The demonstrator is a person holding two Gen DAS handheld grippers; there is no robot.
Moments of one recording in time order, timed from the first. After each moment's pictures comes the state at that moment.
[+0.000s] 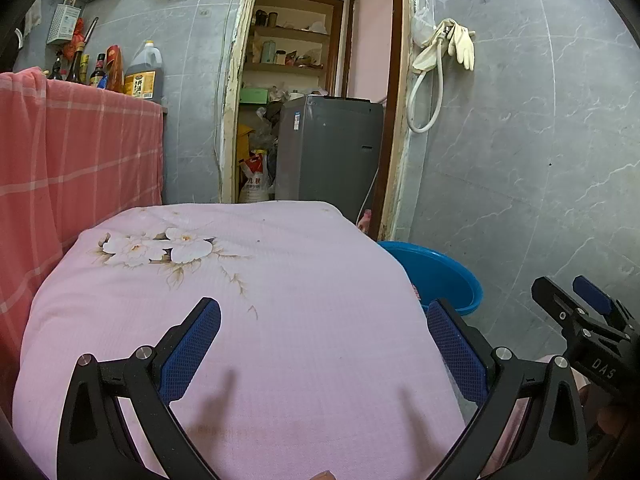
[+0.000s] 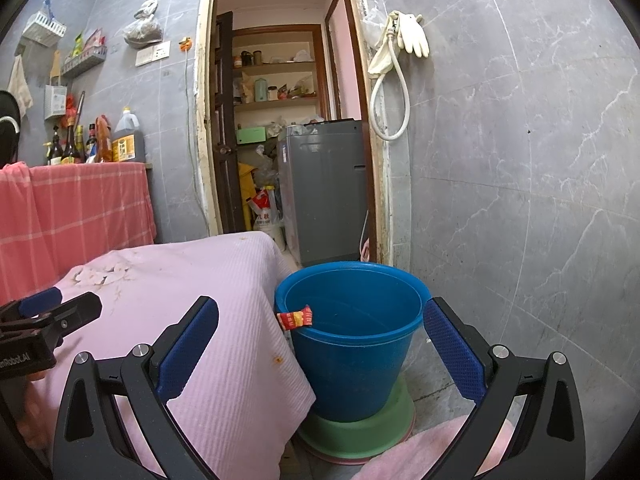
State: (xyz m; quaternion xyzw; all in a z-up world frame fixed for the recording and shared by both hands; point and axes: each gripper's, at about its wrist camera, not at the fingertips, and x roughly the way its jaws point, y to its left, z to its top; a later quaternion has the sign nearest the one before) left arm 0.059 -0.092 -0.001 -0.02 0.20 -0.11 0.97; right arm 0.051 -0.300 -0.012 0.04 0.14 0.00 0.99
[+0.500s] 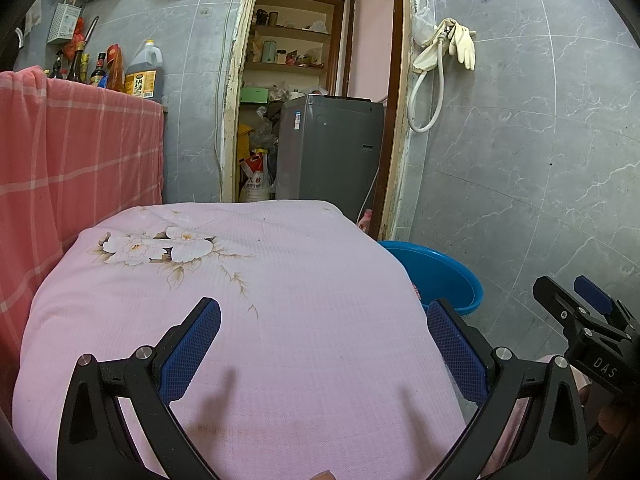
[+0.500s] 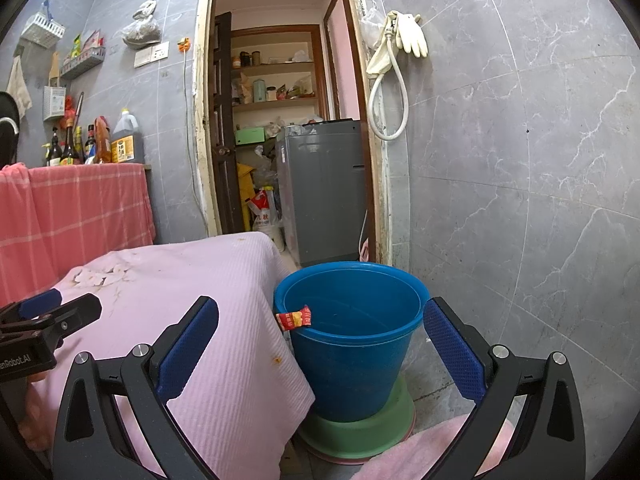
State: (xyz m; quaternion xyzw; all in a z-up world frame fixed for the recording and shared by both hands) left arm 0.059 -0.092 -0.001 -0.02 0.20 -0.11 0.97; right arm 0.051 -0.300 -0.012 0.04 0.14 0.00 0.99
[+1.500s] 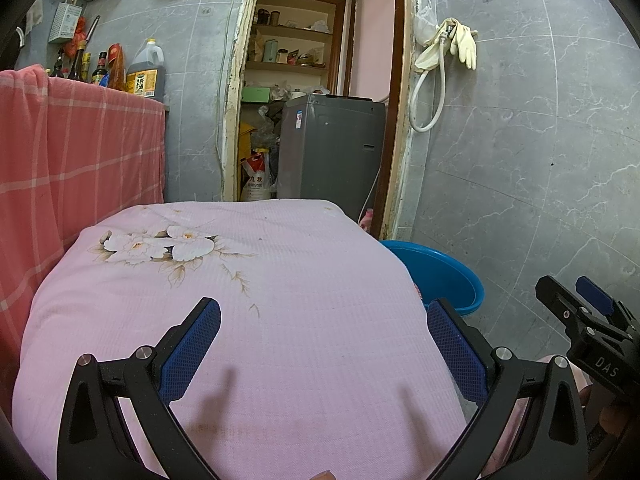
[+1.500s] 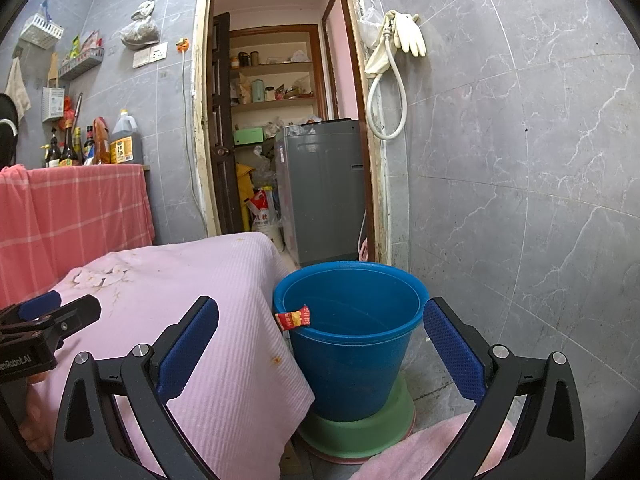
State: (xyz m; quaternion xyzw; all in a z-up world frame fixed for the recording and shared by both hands) left arm 0.059 -0.091 -0.002 -0.02 0.20 -0.11 0.97; right arm 0.051 -0.302 -0.013 0.04 0.14 0.00 0.99
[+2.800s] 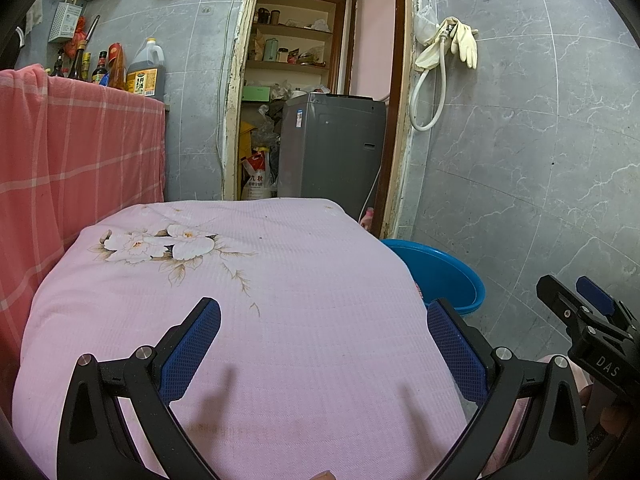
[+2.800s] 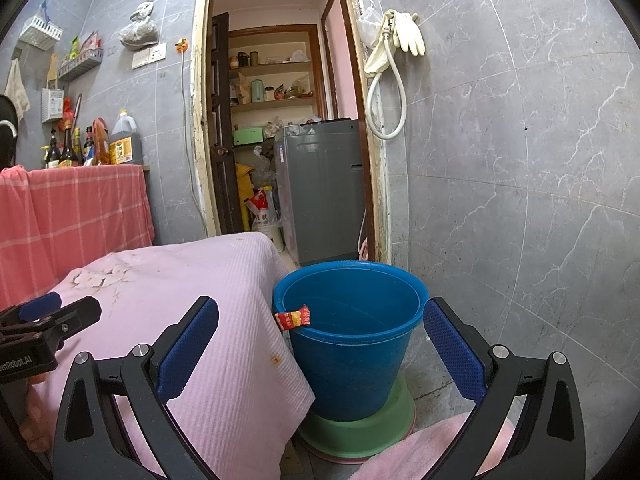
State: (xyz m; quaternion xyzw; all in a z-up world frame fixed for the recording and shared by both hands) left arm 0.059 -0.089 -0.002 -0.02 0.20 -0.11 0.97; right arm 0.051 -0.304 -0.013 0.05 0.14 0.00 0.99
